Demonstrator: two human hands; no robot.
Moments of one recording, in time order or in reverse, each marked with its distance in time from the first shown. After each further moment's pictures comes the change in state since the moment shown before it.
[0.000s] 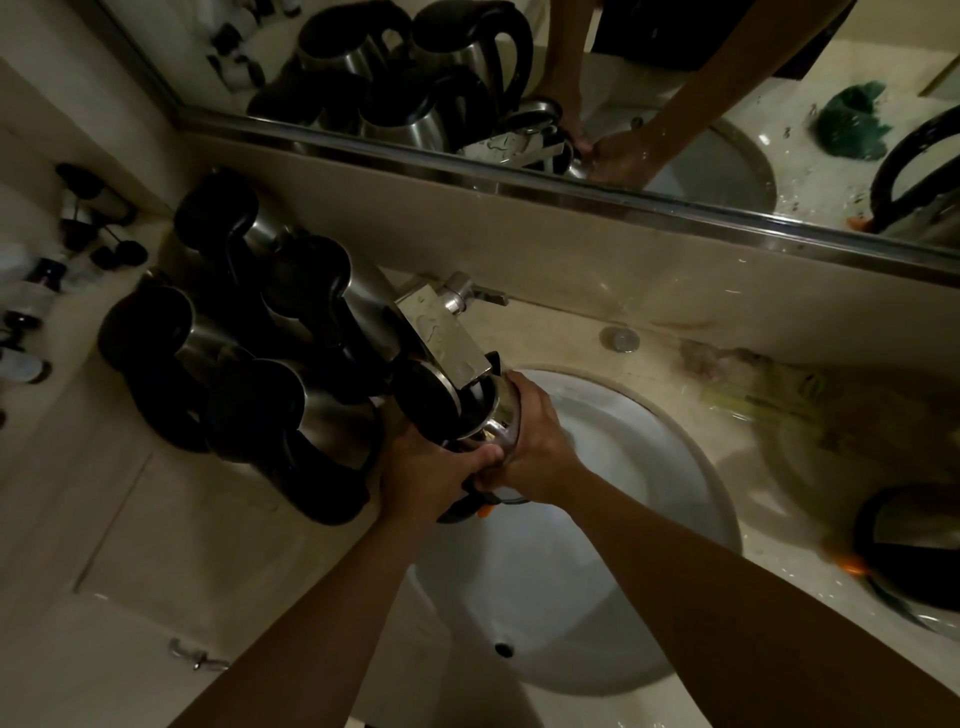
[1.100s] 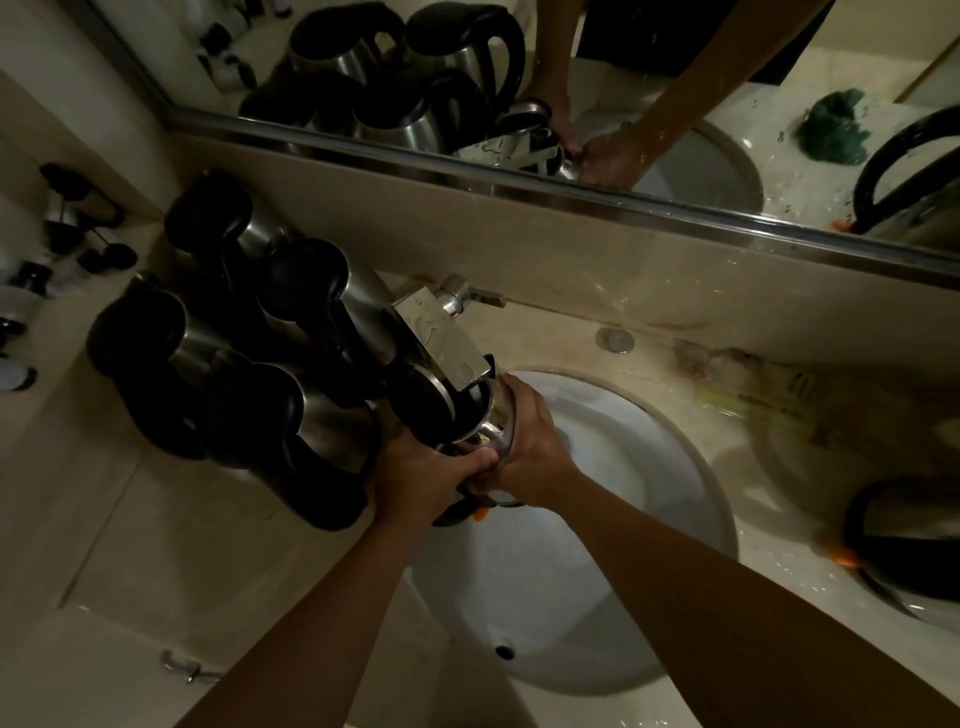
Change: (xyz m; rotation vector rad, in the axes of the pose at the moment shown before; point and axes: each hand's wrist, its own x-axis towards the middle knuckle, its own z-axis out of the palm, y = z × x) left_hand 0.004 -0.006 -0.005 -0.098 -0.011 0.020; right_hand -0.003 -0.003 0.006 -0.016 0.033 0.000
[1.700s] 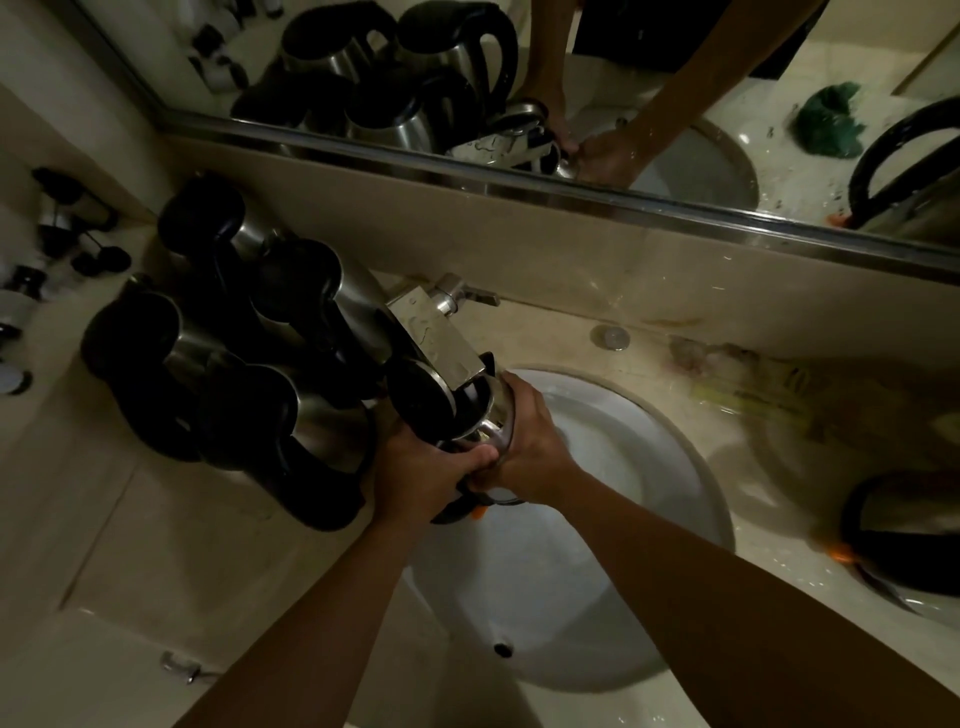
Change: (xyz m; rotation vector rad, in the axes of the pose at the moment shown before) left_hand -0.002 0.005 0.004 0.076 0.005 -0.010; right_hand 0.001 0.004 -0.003 0.040 -0.006 0.027
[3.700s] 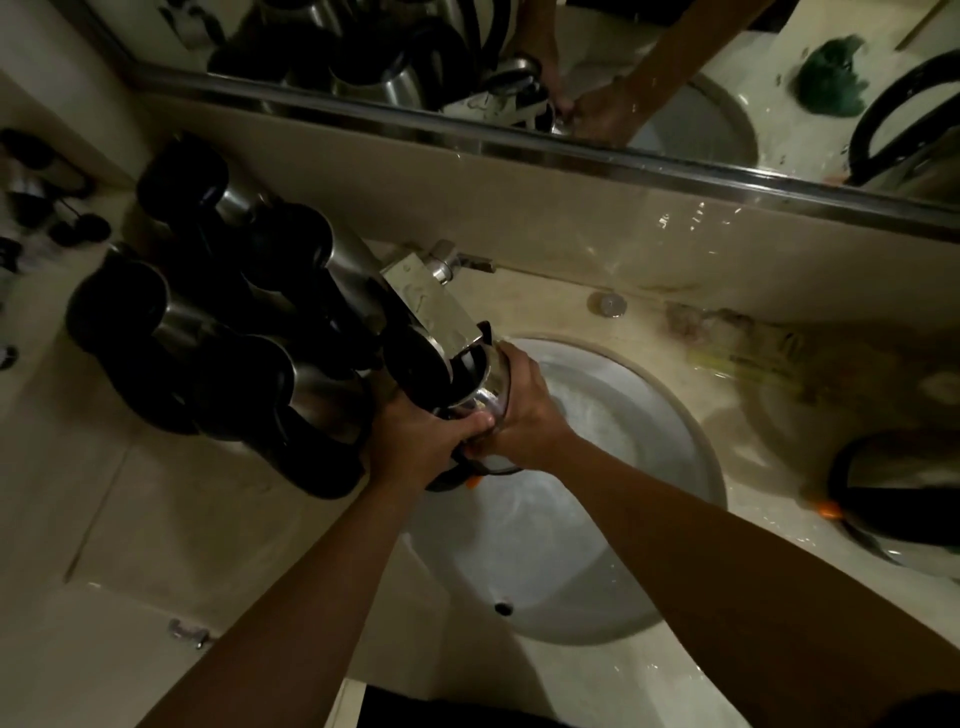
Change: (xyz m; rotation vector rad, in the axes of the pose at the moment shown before) left_hand 0.010 -0.007 0.000 -0.066 0.006 0.017; right_hand 0.001 0.001 0.003 -0.005 -0.001 -0.003
